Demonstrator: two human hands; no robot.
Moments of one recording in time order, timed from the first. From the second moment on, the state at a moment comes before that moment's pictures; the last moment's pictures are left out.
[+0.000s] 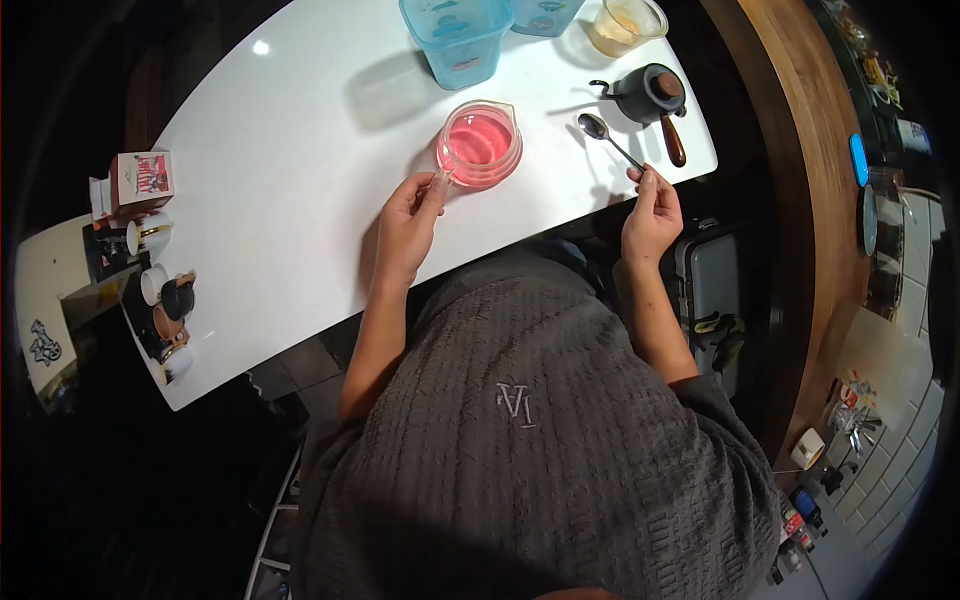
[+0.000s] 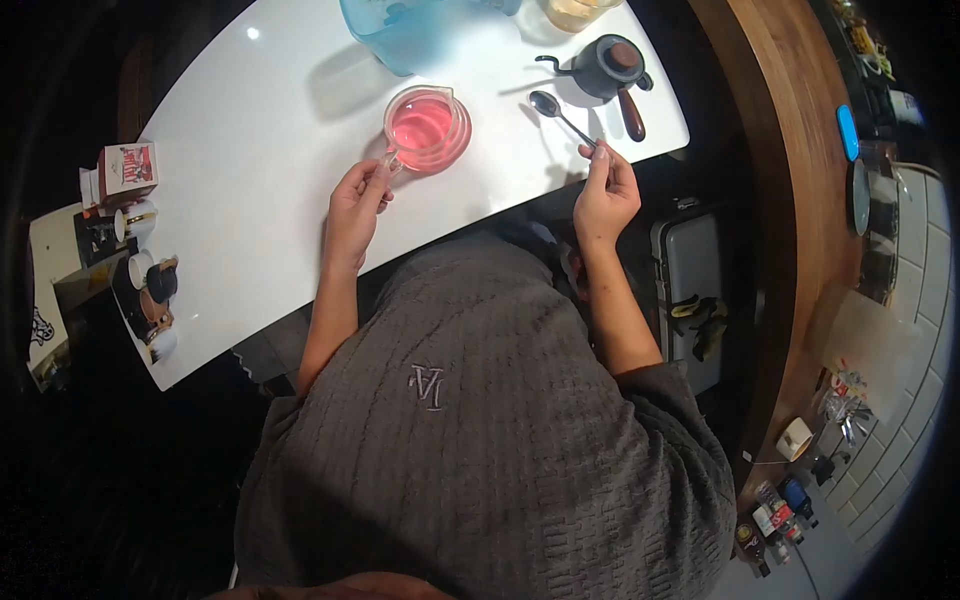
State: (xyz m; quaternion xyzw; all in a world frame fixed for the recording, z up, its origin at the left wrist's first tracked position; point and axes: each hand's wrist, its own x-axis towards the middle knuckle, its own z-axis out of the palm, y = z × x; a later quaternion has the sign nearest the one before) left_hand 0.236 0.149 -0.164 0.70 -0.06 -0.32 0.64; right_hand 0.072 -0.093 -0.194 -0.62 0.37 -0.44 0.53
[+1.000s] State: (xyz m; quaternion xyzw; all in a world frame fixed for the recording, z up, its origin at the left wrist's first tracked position) left_hand 0.220 0.139 -0.159 0.70 -0.07 -0.30 0.64; right_hand 0.060 -0.130 -0.224 -0.86 0.37 -0.32 0.14
